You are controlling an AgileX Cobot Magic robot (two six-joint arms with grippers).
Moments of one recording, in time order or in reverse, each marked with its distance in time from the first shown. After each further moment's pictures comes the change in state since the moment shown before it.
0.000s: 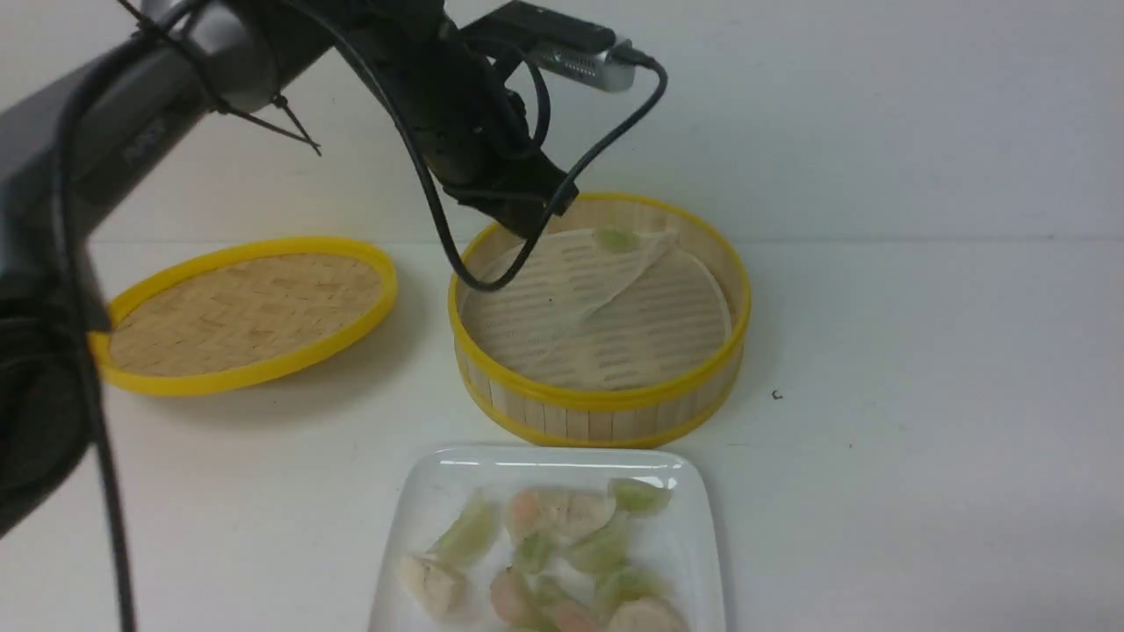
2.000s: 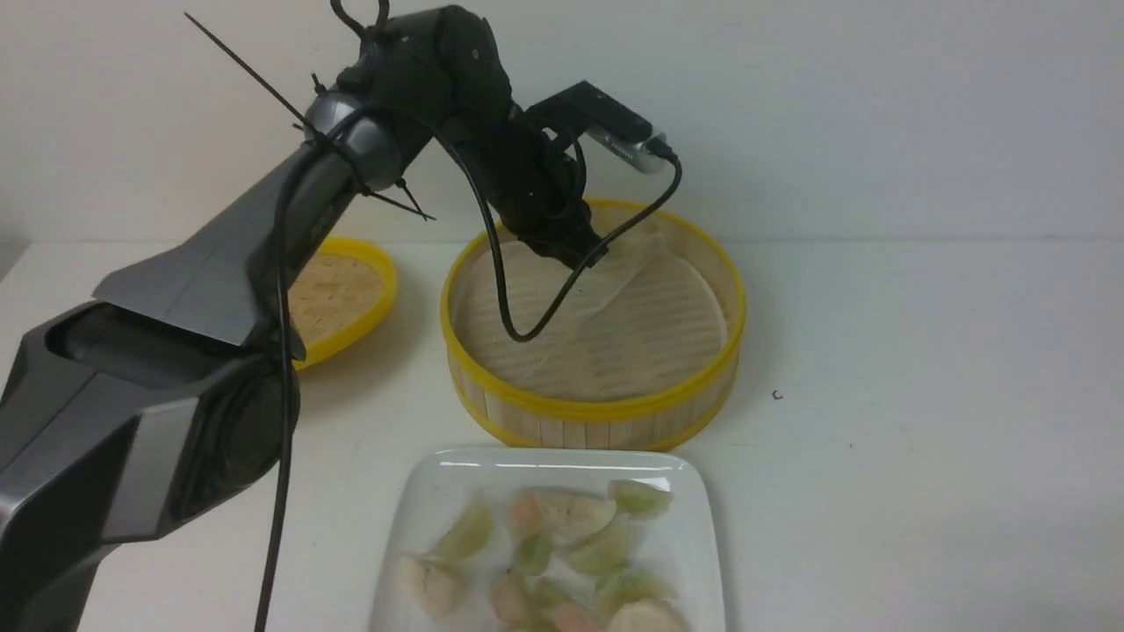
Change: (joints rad) right arm 0.000 0.000 0.000 0.000 0.000 0.000; left arm -0.011 0.321 -0.288 -0.021 -0.034 0.231
